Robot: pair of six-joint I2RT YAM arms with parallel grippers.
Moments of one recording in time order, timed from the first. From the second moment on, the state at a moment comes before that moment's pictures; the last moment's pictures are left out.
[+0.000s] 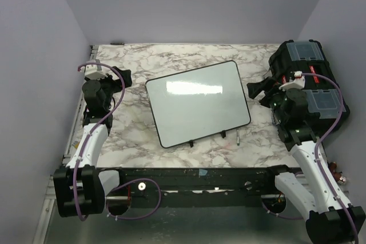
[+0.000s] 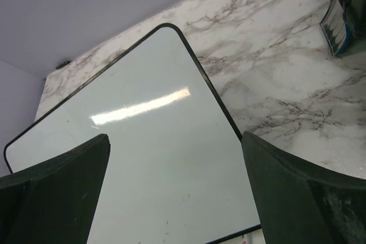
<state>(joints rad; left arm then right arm) 0.09 1.10 0.64 0.42 0.16 -0.43 0.13 0.79 0.67 -0.05 0.01 0.54</state>
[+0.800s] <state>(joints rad) 0.09 1.12 0.66 0.40 0.17 -0.44 0.13 0.92 0.82 -0.70 0.07 0.66</state>
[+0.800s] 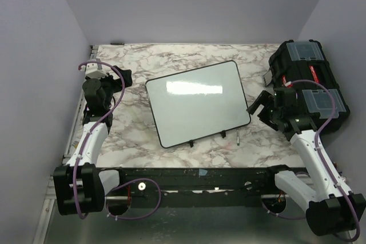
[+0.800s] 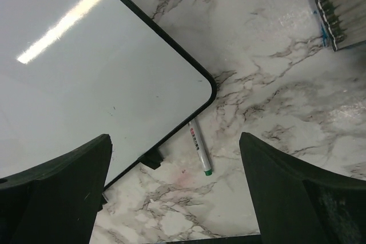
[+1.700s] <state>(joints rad) 0.09 1.11 0.66 0.37 0.17 -0.43 0.40 1.19 0.61 -0.60 0.17 0.81</state>
